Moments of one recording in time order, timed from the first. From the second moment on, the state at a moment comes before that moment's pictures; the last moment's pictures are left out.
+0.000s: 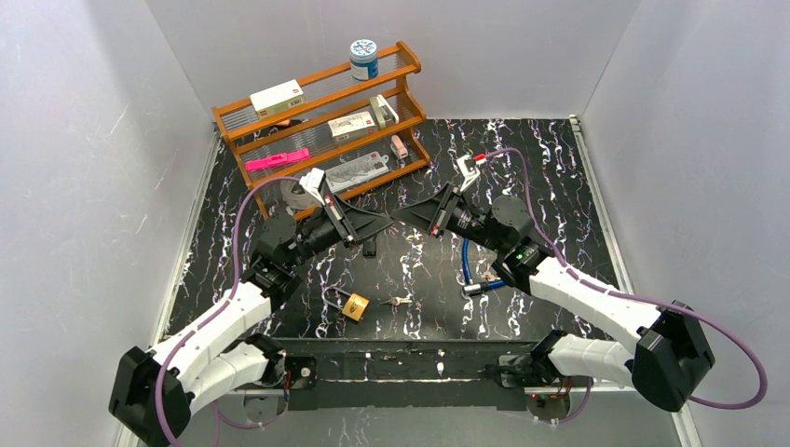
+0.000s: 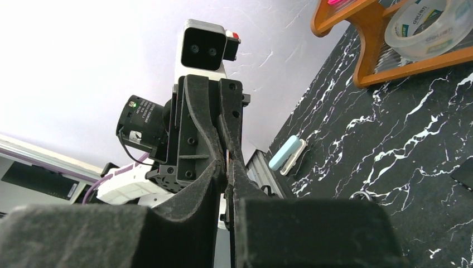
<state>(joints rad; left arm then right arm) -0.57 0.94 0.58 0.48 0.45 -1.28 0.77 1.13 0.72 0.55 -0.38 1.09</state>
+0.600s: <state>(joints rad) -0.57 0.91 0.58 0.49 0.47 -1.27 0.77 1.14 0.76 0.51 -0.38 1.06</state>
